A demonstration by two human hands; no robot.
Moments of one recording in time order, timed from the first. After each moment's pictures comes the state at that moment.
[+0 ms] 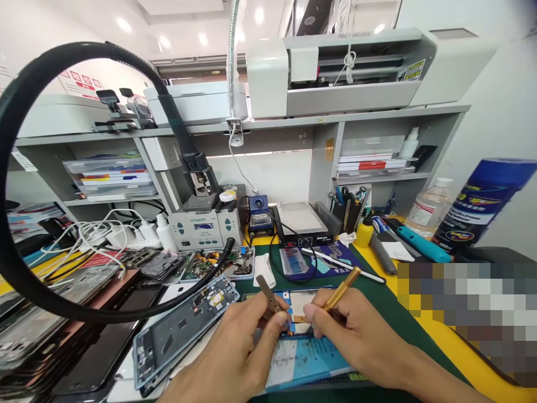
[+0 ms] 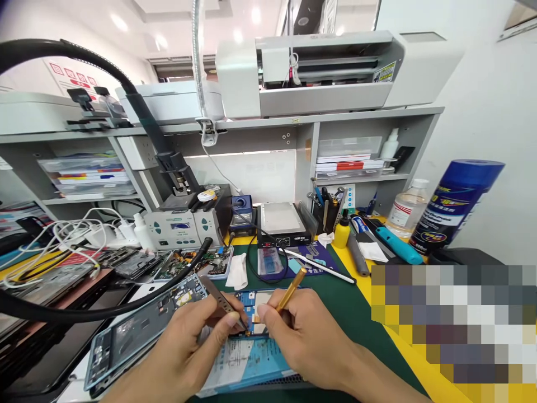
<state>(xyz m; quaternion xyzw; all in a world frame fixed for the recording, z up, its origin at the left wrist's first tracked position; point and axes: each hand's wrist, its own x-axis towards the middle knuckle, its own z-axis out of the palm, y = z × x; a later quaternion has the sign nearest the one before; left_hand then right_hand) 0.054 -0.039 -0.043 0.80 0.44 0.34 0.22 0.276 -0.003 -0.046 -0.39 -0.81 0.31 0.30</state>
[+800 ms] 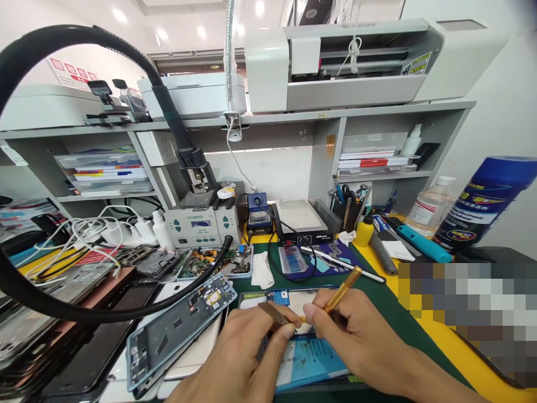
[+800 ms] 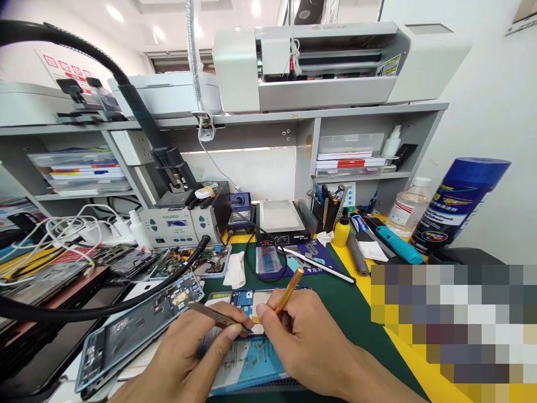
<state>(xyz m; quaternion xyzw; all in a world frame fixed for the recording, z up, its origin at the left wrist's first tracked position) 0.058 -0.044 -0.056 0.81 0.44 0.35 0.15 0.275 -0.003 -0.045 -0.39 -0.82 0.29 0.29</state>
